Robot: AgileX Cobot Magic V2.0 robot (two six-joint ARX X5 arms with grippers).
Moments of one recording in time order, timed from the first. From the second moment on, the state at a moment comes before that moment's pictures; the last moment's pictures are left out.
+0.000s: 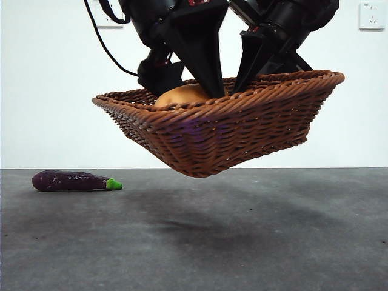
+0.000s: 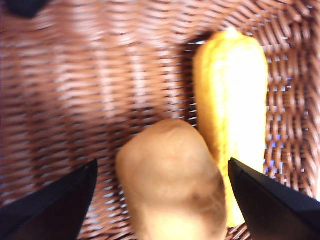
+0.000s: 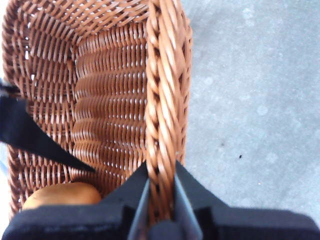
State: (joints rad) left arm -0.73 1.74 1.57 -1.01 0.28 0.33; right arm 0.41 1.70 1.52 -0.88 -0.47 0.00
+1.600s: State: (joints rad) left arm -0.05 1.87 1.58 -0.65 0.09 -0.74; right arm 0.27 1.63 1.52 -0.92 -0.56 -0.17
